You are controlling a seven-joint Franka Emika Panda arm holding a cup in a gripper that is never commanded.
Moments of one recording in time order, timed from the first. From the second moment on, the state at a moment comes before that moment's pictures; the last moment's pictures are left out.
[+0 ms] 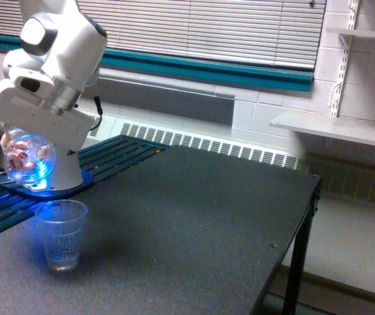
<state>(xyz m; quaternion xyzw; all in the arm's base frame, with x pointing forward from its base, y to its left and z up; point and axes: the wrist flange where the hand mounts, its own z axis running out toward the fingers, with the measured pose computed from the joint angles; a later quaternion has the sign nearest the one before) 0.222 -0.248 0.304 0.77 -0.58 -0.01 0.27</state>
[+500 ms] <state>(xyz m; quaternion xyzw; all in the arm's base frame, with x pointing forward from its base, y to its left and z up) 0.209 -0.241 0.289 0.77 -0.57 -0.03 0.28</state>
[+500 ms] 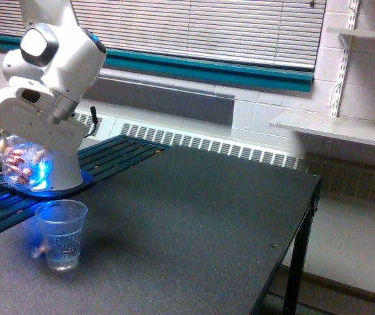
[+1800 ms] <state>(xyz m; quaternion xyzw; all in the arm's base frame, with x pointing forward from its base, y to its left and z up) 0.251 -0.232 0.257 0.79 -0.56 -0.01 0.25</state>
